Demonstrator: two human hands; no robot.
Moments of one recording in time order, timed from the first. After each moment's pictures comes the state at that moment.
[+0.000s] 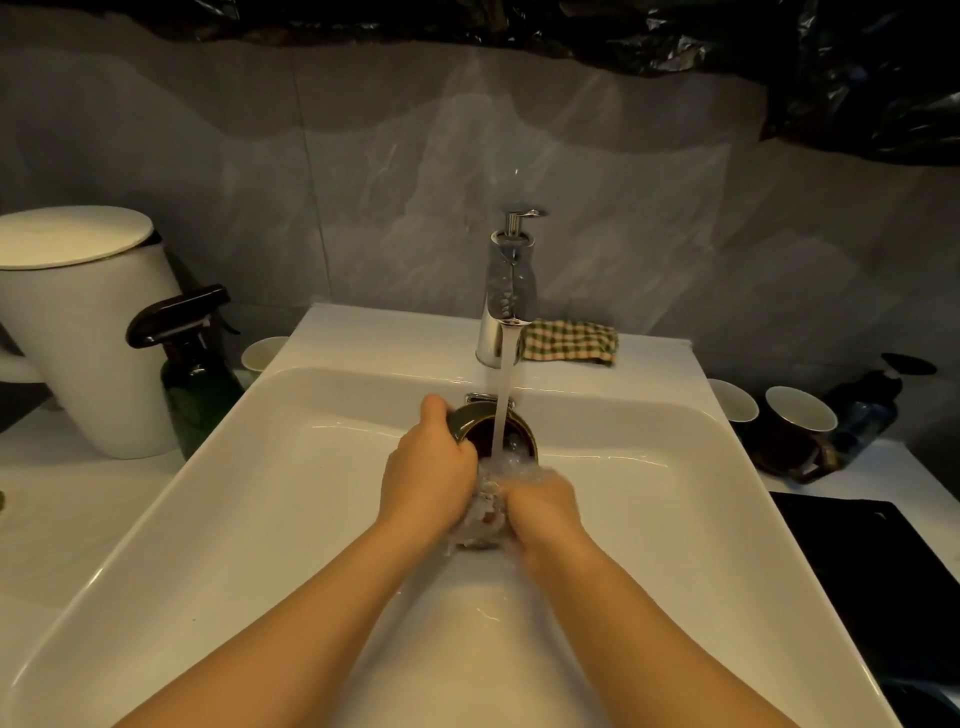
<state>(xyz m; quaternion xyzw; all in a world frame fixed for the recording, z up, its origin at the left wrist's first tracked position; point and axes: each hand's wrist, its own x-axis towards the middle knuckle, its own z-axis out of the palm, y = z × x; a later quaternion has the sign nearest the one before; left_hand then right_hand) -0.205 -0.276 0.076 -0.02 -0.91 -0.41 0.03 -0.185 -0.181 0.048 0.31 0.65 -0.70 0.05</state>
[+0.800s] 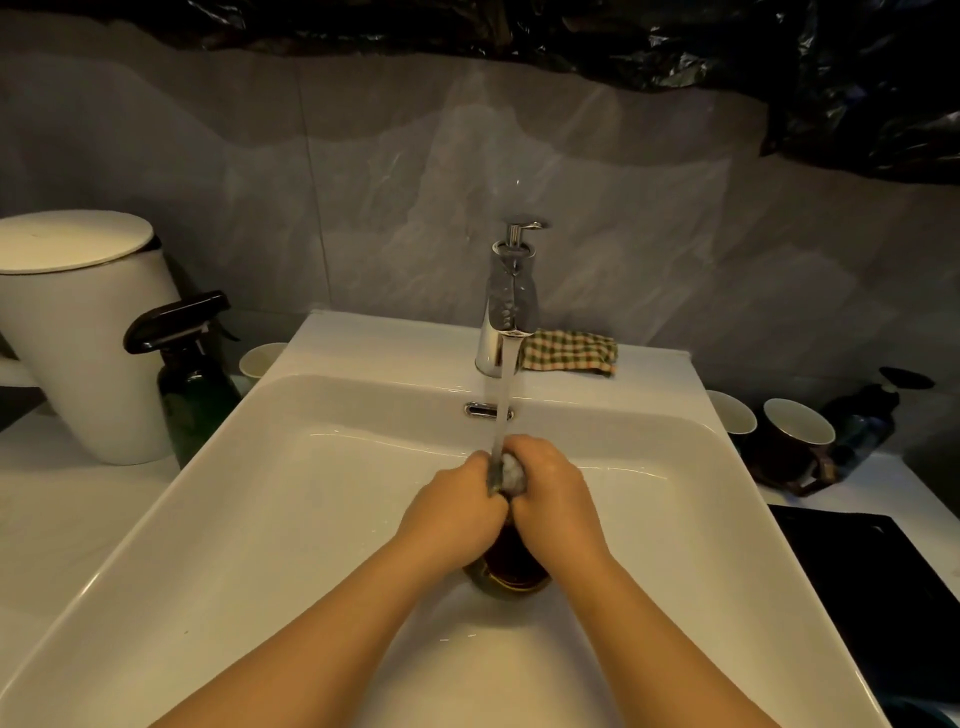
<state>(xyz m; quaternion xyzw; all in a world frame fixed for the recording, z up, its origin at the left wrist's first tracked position) -0.196 -0.267 0.072 -0.10 -0.92 -0.36 -0.13 -0.179 -0.160 0.060 0.01 0.92 -0.38 -0.10</state>
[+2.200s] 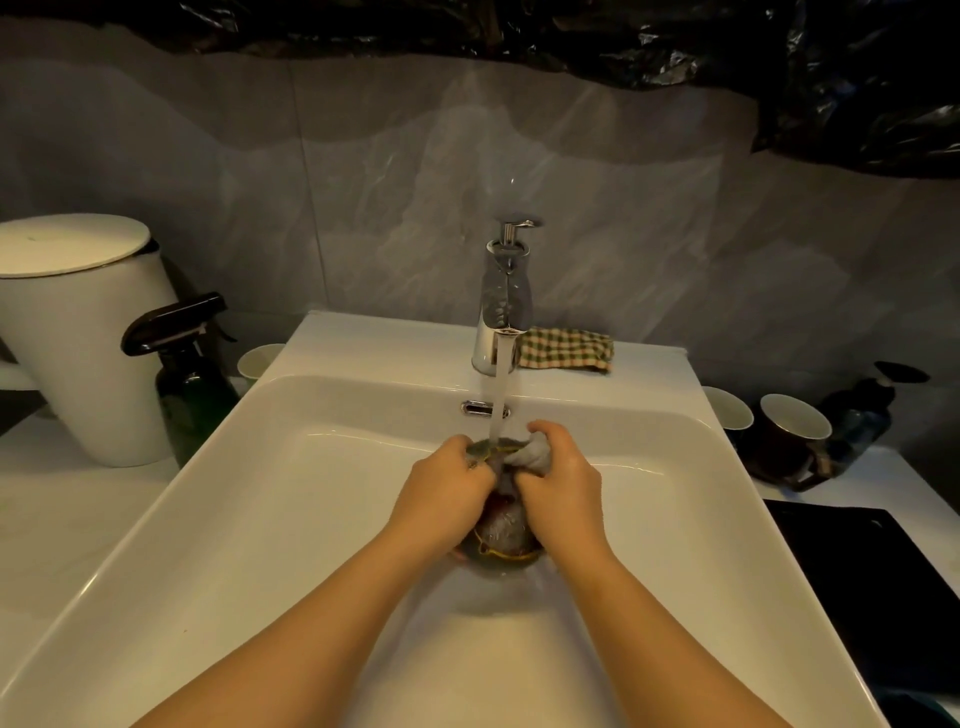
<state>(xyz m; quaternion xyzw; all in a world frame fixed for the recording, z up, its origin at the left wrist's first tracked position) -0.203 -0.268 0.072 -0.02 -0.86 -0.50 -0.11 -0.188 -0.155 0.049 0.14 0.85 -0.50 -0.12</state>
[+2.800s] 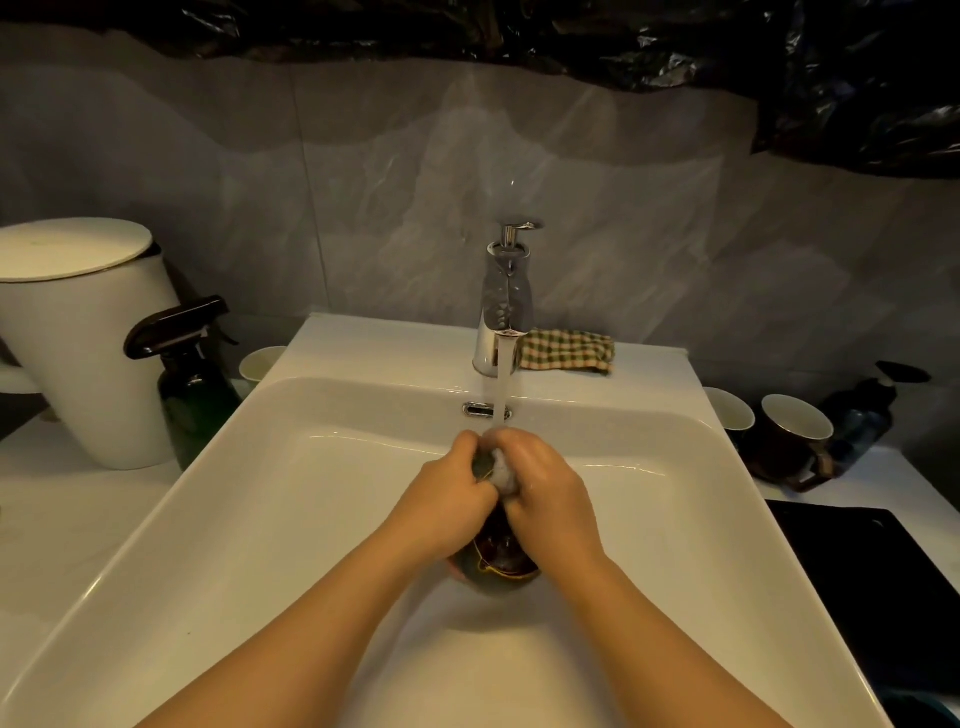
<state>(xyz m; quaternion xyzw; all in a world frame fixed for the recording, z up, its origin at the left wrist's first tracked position) -0.201 -0.275 0.075 -0.11 -0.88 -0.44 -0.13 -0.182 -0.159 0.044 -0.08 0.93 -0.28 -0.21</state>
